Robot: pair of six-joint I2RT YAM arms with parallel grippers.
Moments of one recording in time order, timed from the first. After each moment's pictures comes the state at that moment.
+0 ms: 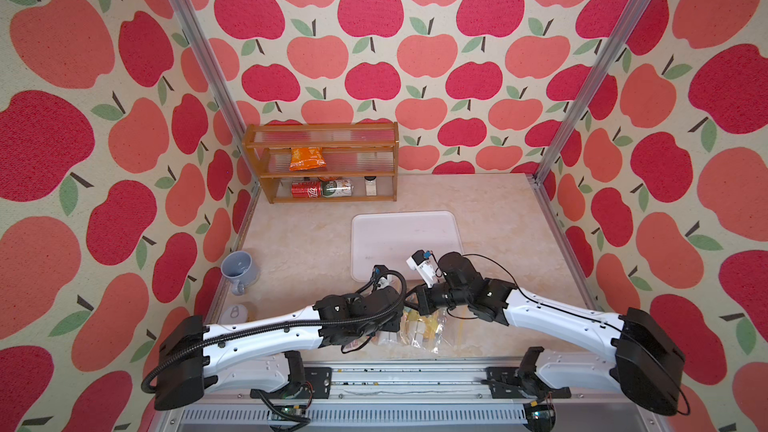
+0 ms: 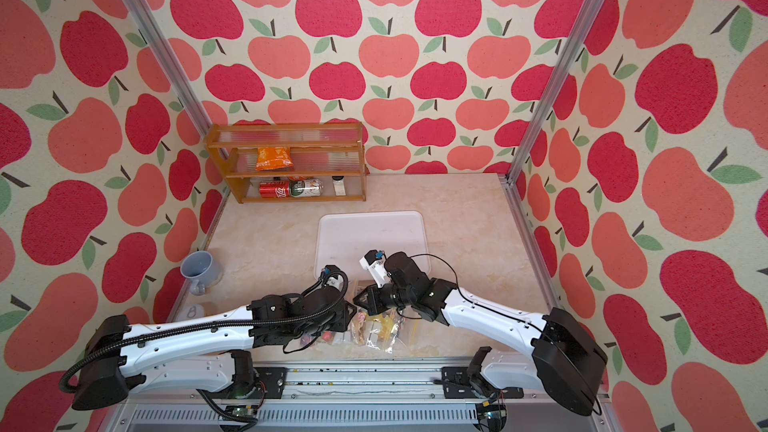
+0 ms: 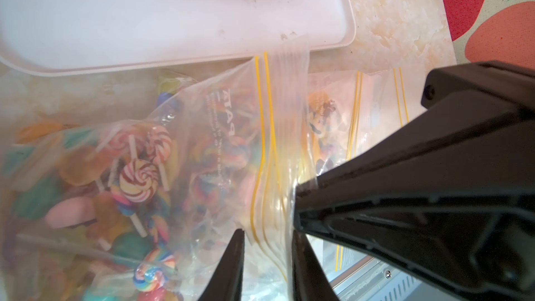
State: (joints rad) left arm -1.22 1.12 0.75 -0.53 -0.24 -1.00; right arm 0.99 1.24 0.67 -0.07 -0.47 0.63
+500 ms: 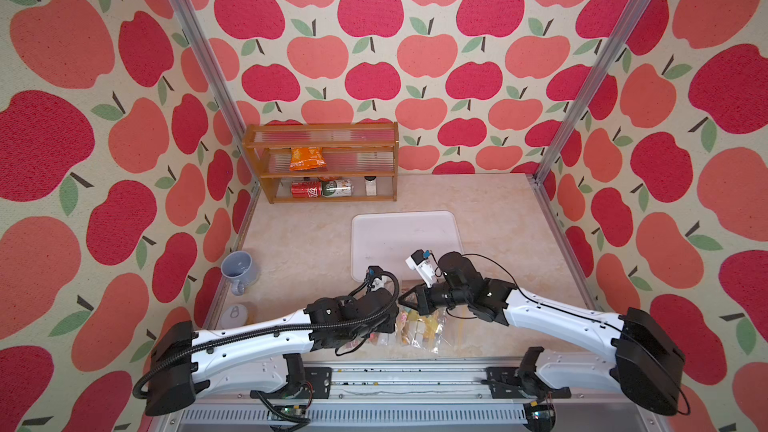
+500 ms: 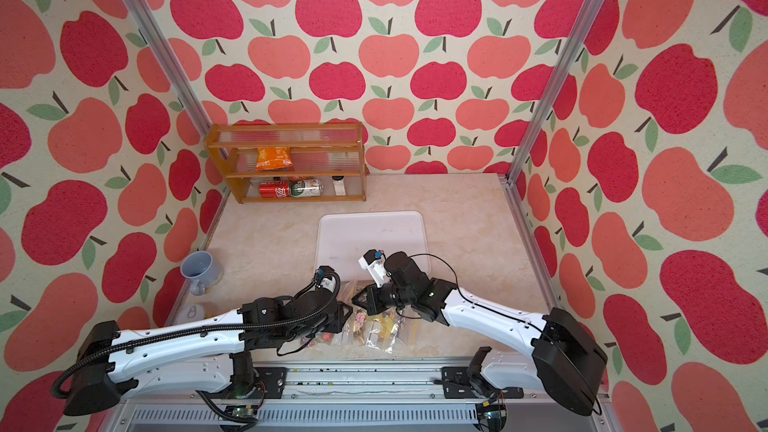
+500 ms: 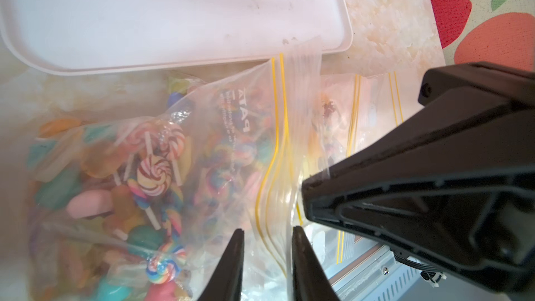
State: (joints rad) left arm -1.22 1.05 0.71 -0.54 -0.25 -1.01; right arm 0.99 1.24 0.67 -0.05 -0.48 0.63
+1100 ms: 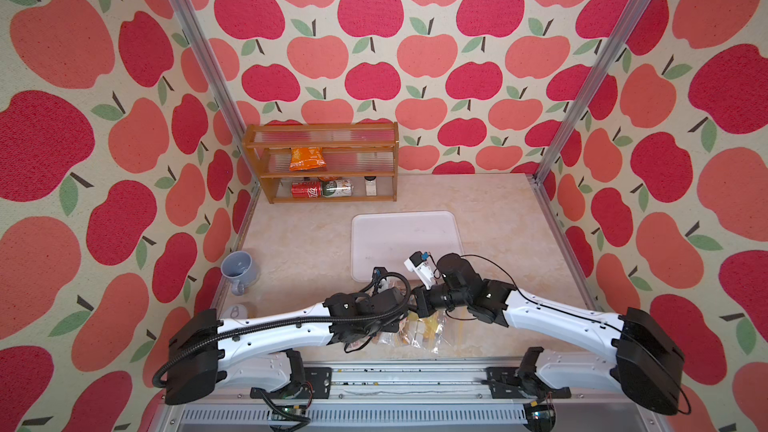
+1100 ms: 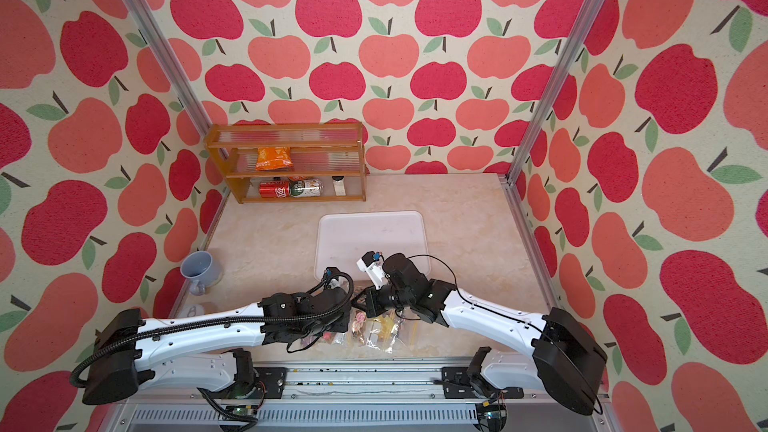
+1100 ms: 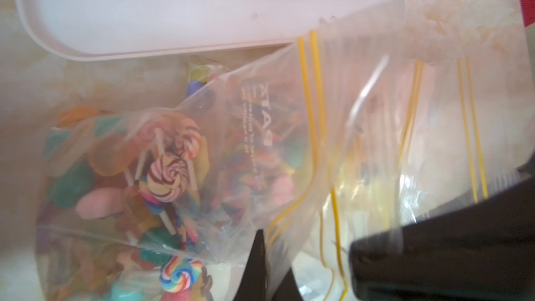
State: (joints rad) left arm -1.21 1.22 0.78 -0.62 -0.27 -1.03; right arm 1.01 1.24 0.67 -0.06 -0.47 0.63
